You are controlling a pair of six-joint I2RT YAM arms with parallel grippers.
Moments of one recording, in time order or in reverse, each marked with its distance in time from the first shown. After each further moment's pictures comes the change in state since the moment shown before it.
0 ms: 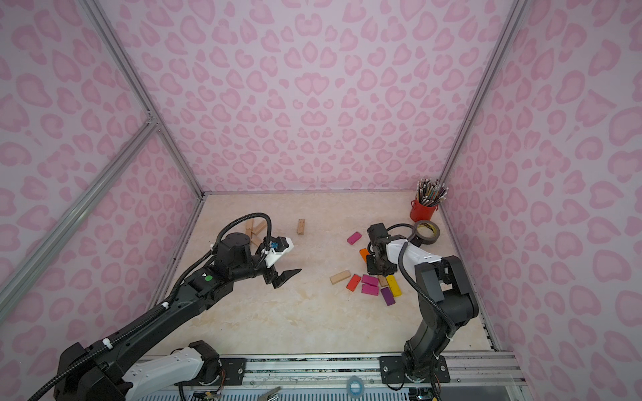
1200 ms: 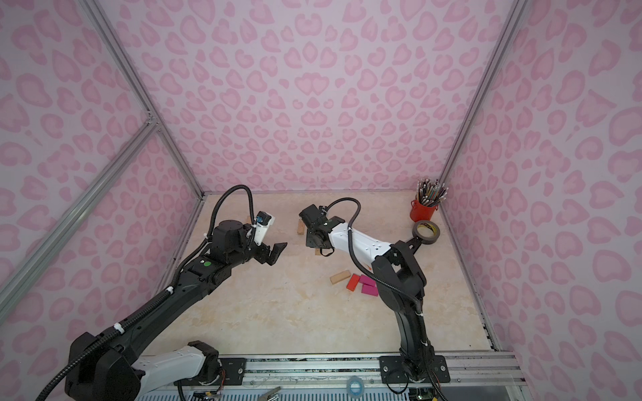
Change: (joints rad) left arm 0.164 0.101 0.072 0.002 -0.248 -0.264; right arm 0.447 0.400 0.706 0.011 0.147 0.479
